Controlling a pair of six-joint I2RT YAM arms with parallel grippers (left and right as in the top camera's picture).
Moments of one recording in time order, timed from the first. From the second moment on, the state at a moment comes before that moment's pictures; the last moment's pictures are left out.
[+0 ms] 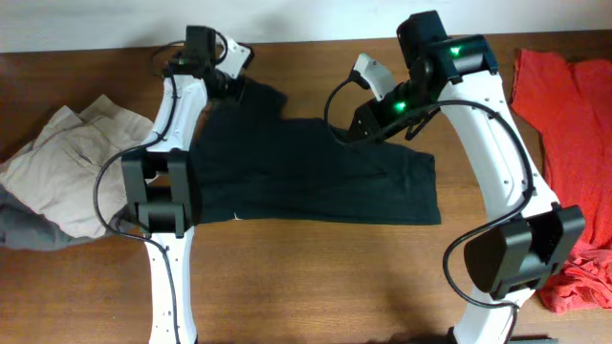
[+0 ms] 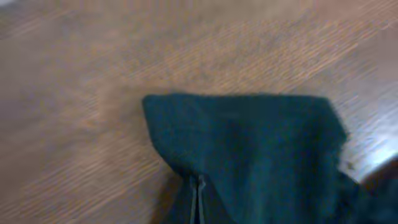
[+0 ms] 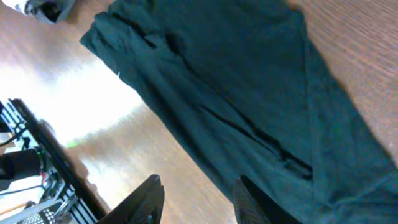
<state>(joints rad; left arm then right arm) -0.08 2.58 2.31 -0.77 0.30 0.36 0.21 1.97 2.03 -1.41 -0.53 -0.35</state>
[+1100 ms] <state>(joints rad) -0.09 2.58 2.54 -1.68 0.27 0.32 0.21 1.97 2.03 -1.39 -0.50 -0.35</state>
